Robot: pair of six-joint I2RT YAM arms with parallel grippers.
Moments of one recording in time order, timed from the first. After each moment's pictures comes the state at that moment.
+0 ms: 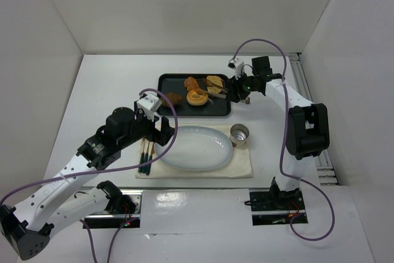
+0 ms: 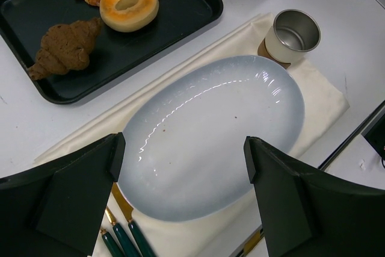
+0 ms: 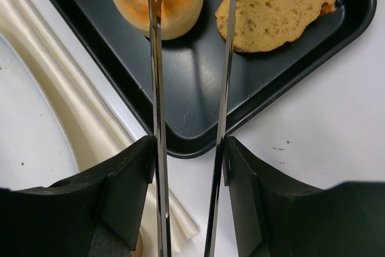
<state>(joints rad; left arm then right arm) -0.64 0.80 0.79 -0.35 0.07 -0.16 0.15 1.78 1.32 -0.40 -0.61 -0.41</state>
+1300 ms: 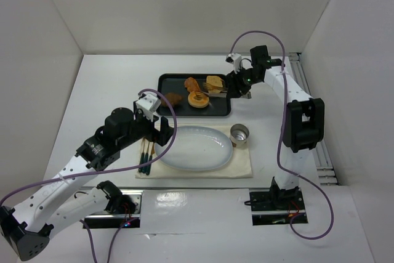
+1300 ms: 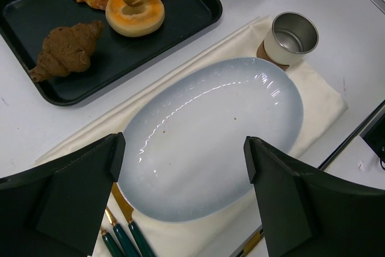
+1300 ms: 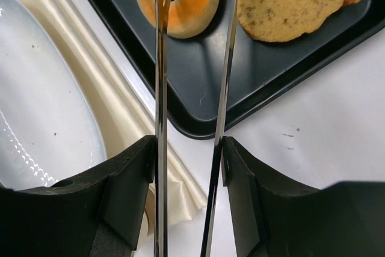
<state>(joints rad) -0.64 0.79 0.79 -0.35 0.07 -0.16 0.15 1.89 1.60 -0.76 -0.63 -0.50</state>
